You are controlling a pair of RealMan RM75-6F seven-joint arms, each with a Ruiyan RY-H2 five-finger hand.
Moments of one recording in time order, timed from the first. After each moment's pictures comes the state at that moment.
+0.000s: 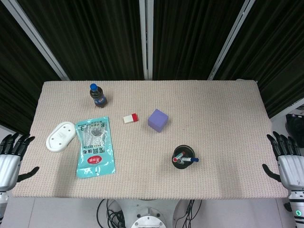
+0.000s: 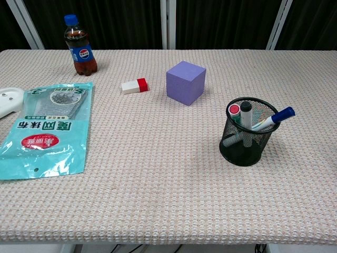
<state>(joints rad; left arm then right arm) -0.07 -1.01 -0.04 -1.74 1.57 1.55 0.12 0.06 -1.03 0.05 -1.68 -1.51 1.49 -0.08</state>
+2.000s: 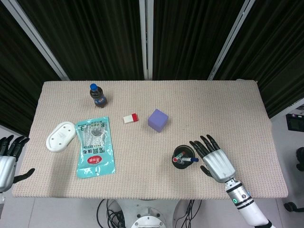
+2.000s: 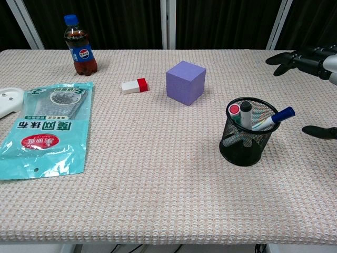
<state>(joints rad) -0.06 -1.01 -0.04 -1.72 1.52 1.53 0.11 0.30 -1.29 0.06 -1.84 -1.59 1.19 -0.50</state>
